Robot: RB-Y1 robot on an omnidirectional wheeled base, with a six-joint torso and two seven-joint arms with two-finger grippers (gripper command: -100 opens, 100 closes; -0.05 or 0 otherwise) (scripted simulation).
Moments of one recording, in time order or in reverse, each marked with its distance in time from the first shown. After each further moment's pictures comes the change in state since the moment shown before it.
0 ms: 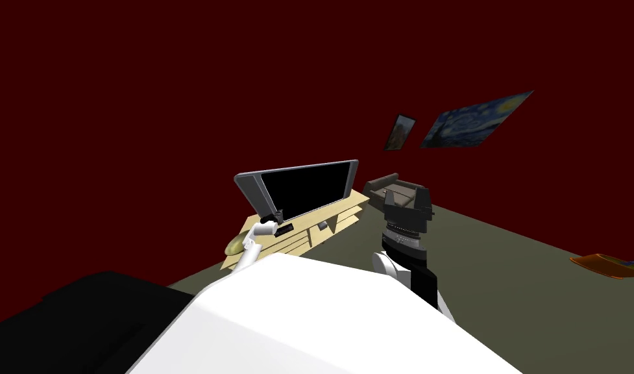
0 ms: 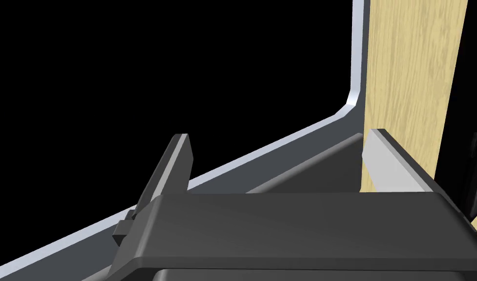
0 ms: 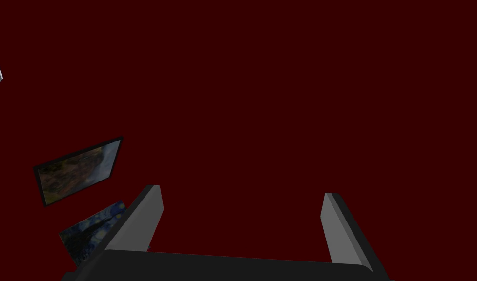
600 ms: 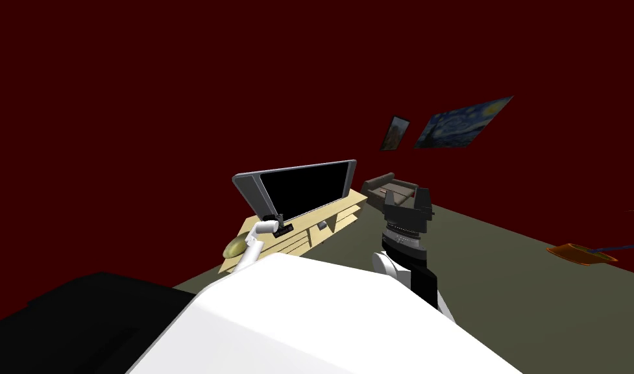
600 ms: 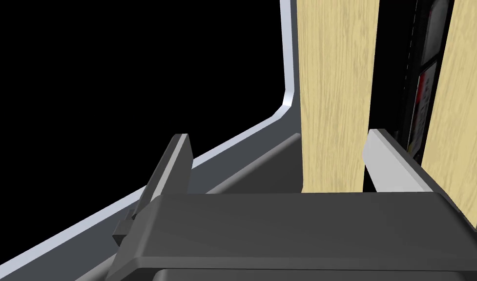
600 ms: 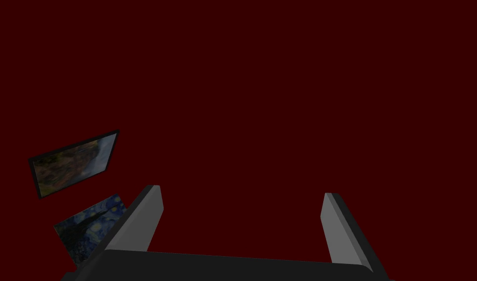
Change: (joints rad) left arm -0.050 0.003 0.012 0.083 0.022 0.160 0.042; right arm 0.000 0.000 0.000 0.000 0.000 0.000 0.000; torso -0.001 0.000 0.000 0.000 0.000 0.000
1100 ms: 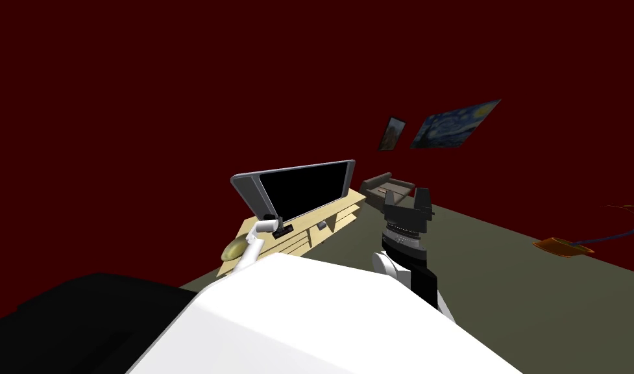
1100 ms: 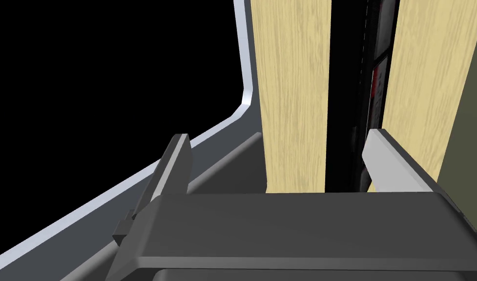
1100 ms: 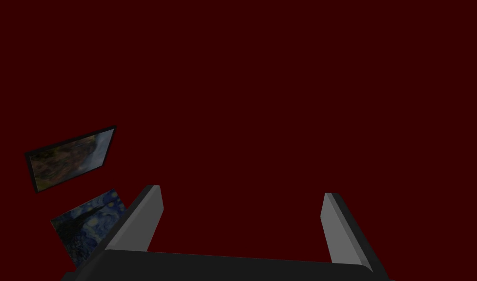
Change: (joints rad) left arm -0.030 0.010 0.014 0.049 0.030 0.125 0.031; right arm 0.000 0.000 0.000 0.000 0.000 0.000 0.000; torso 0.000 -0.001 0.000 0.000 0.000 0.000
